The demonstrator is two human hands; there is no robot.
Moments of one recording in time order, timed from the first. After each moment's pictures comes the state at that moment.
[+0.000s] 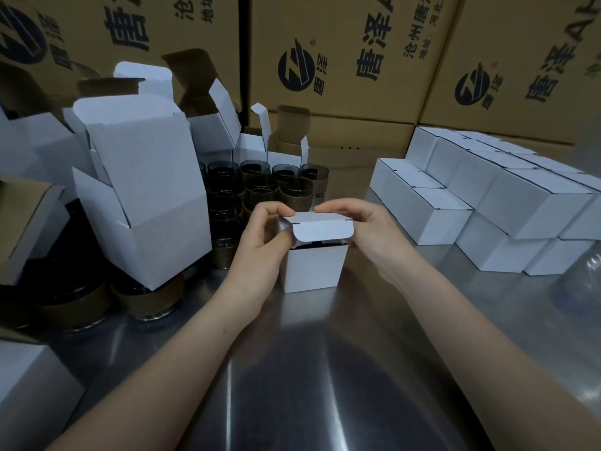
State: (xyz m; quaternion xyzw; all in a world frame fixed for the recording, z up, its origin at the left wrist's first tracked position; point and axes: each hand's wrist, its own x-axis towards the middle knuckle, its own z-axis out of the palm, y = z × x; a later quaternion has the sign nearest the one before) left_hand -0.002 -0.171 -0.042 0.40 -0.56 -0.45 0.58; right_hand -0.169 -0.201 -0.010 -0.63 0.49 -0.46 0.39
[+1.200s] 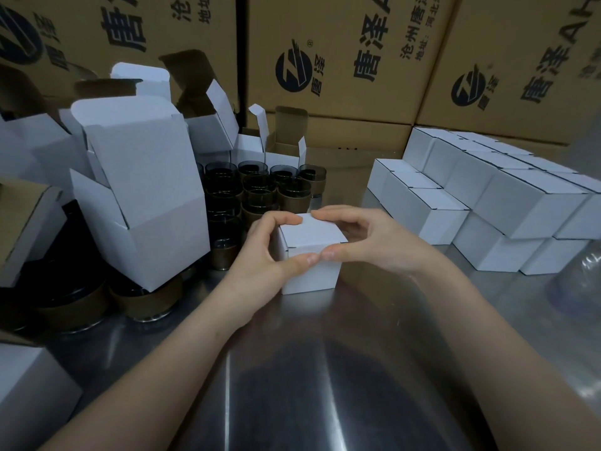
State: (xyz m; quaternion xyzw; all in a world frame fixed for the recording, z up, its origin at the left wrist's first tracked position) left_hand 0.006 -0.160 -0.041 0.42 -0.61 -0.46 0.49; right_hand -0.196 -0.200 -0.007 -0.75 0.43 -0.31 0.40
